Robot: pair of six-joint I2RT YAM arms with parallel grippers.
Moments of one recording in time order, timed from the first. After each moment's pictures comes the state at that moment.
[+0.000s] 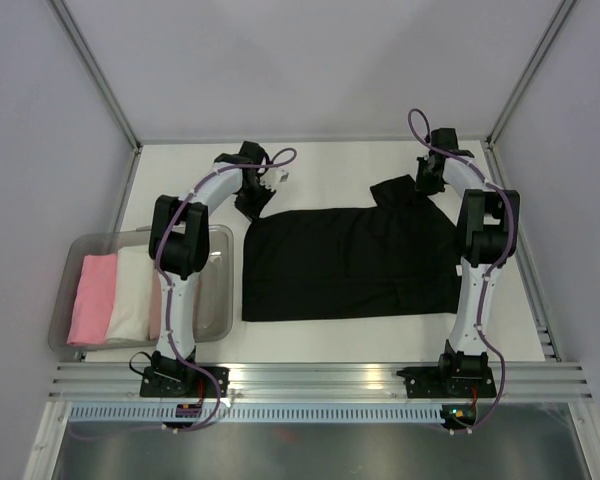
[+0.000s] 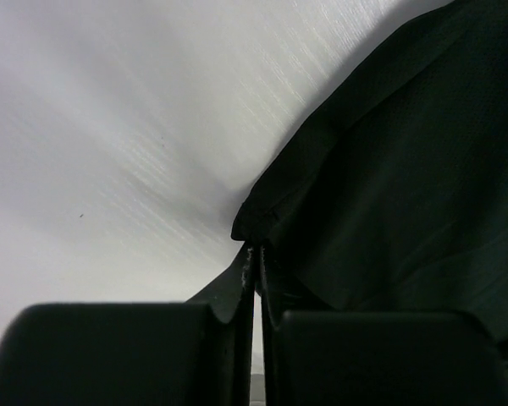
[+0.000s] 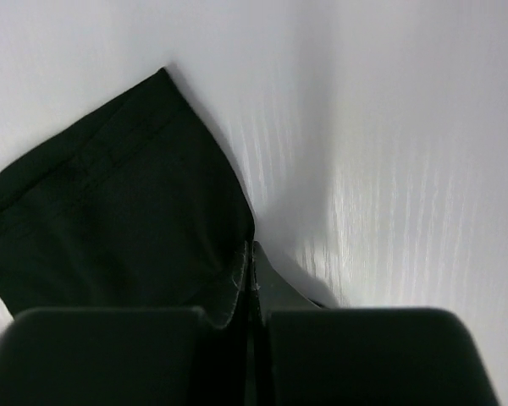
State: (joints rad) left arm -0.30 2.23 1.82 -0.88 0.11 0.37; right arm -0.04 2.31 1.86 -0.57 -0.01 0.11
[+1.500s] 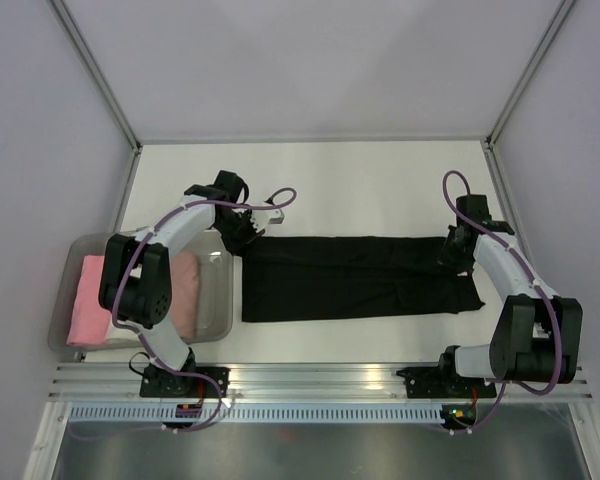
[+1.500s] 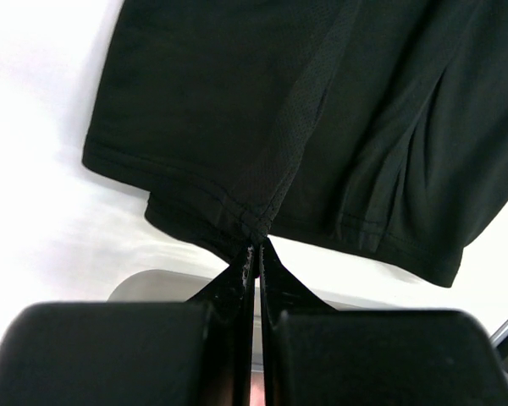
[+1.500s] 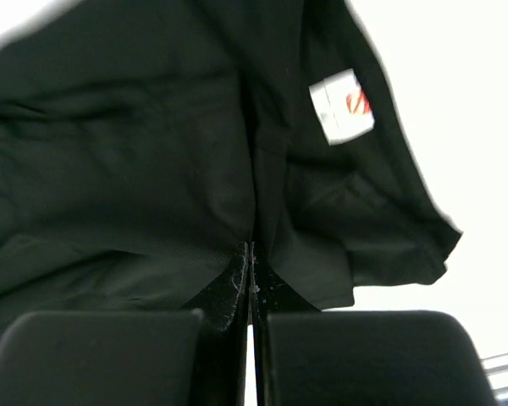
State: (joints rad) left arm -0.29 1.73 1.25 -0.87 0.36 0.79; right arm -0.08 1.36 0.90 -0.73 0.11 0.37
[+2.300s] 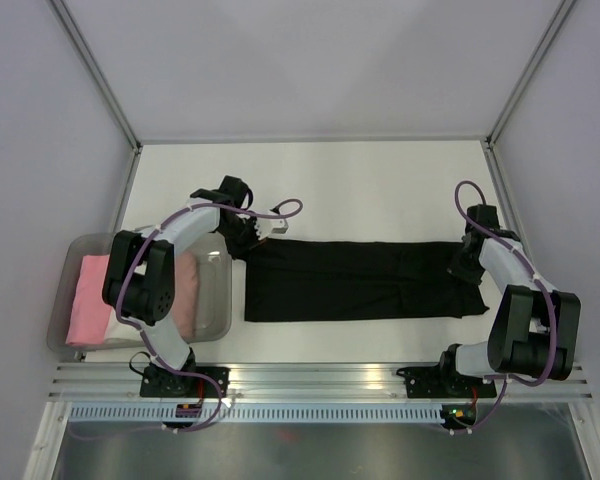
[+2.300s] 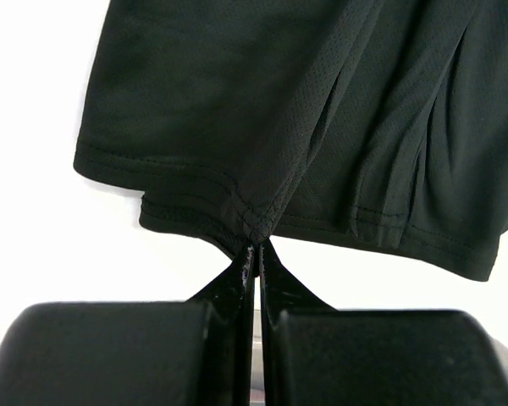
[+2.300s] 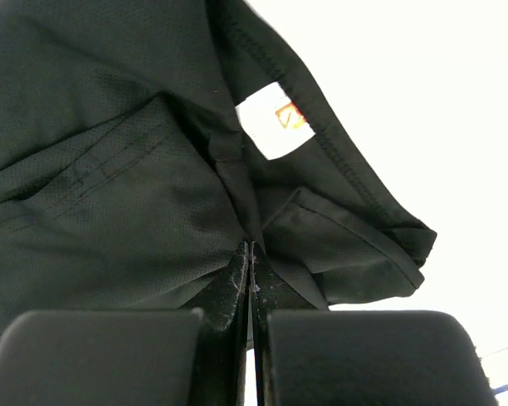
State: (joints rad) left arm -0.31 1.76 1.22 -0.83 0.37 0.90; right arm -0.18 1.39 0.81 -0.68 0.17 0.42
